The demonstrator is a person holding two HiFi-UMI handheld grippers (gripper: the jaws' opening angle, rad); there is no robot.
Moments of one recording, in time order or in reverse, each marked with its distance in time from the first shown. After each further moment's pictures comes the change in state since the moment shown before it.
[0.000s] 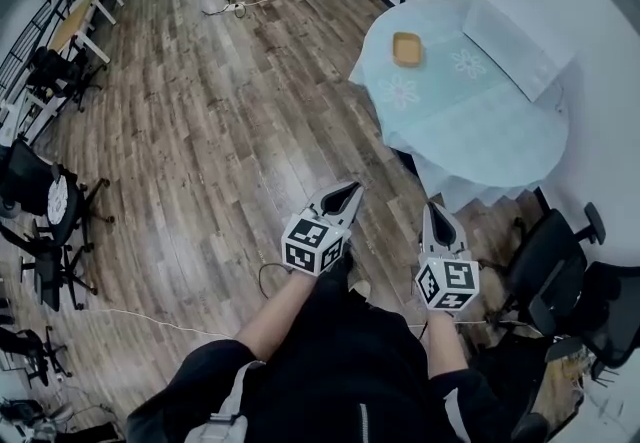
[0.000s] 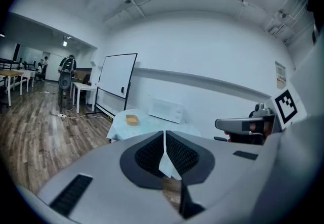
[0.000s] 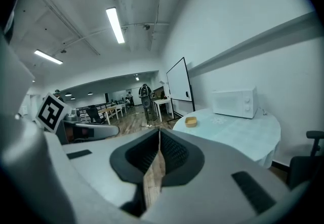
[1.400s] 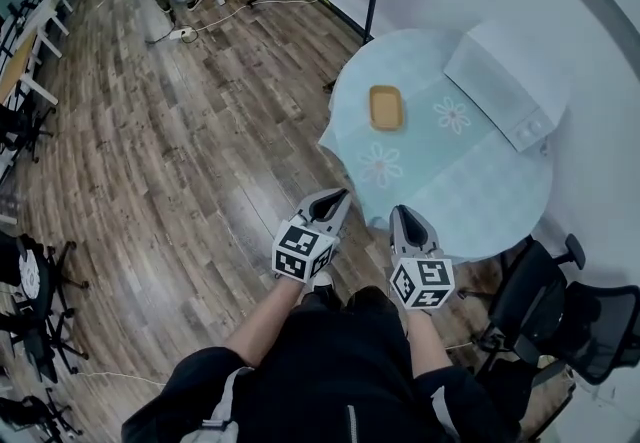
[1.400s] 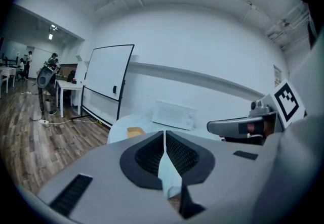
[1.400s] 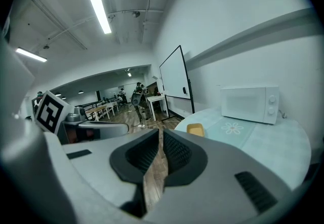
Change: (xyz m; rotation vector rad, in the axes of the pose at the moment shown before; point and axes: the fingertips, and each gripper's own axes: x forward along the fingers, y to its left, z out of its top) left arm 0.206 0.182 0.099 0.042 0.032 -0.137; right arm 0.280 -0.043 0.066 0.037 0.055 -0.069
